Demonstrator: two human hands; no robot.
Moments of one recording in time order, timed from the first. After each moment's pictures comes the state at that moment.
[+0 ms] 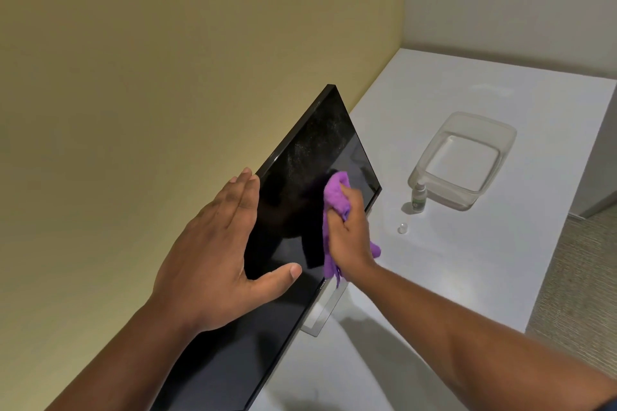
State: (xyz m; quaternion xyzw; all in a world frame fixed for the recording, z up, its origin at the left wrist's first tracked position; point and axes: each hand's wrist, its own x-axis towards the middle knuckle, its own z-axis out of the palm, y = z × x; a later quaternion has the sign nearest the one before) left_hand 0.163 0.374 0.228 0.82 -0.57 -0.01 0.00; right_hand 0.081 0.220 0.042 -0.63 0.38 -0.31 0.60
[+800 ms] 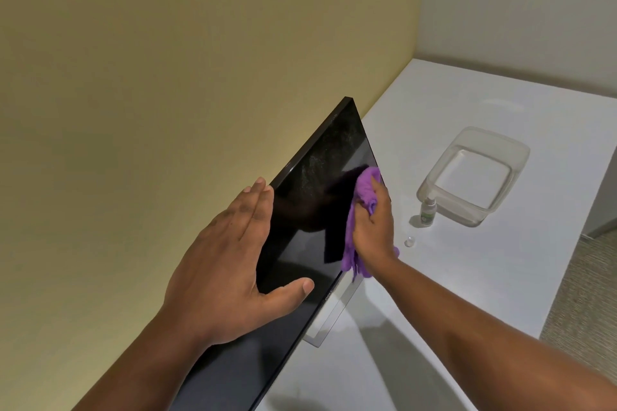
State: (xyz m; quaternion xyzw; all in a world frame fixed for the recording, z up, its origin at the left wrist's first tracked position) left_hand 0.164 0.376 0.229 0.83 -0.56 -0.01 0.01; right_hand 0.091 0.177 0.025 -0.62 0.44 -0.32 0.56
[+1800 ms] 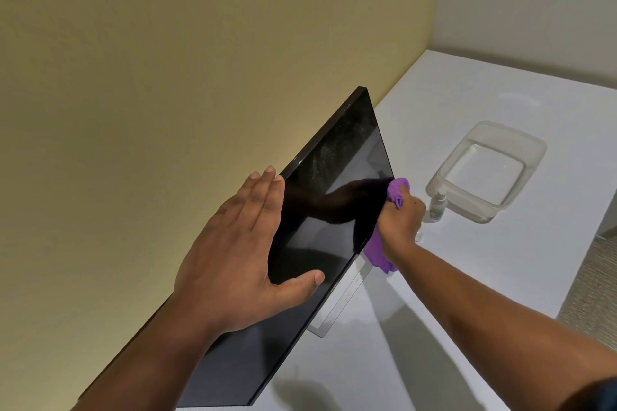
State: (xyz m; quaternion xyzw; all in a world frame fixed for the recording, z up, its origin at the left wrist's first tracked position) left_hand 0.161 0.373 0.229 0.83 -0.55 0.01 -0.03; right_hand 0.089 0.141 -0.005 -0.50 0.60 -0.28 0.56
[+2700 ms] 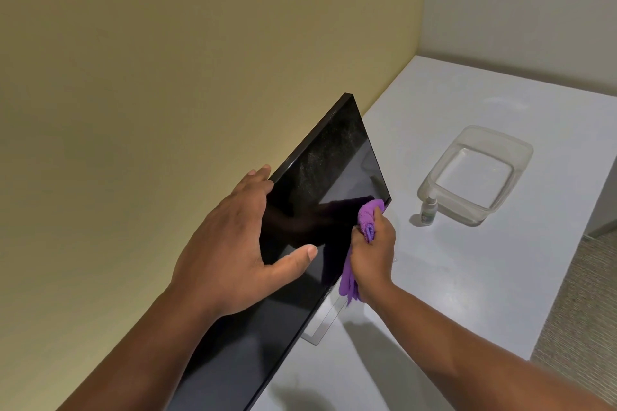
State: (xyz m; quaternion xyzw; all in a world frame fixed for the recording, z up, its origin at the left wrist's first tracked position) left_hand 0.171 0.354 0.228 0.85 -0.52 -0.04 0.11; right_hand 0.075 0.206 0.006 -0.54 0.54 -0.26 0.59
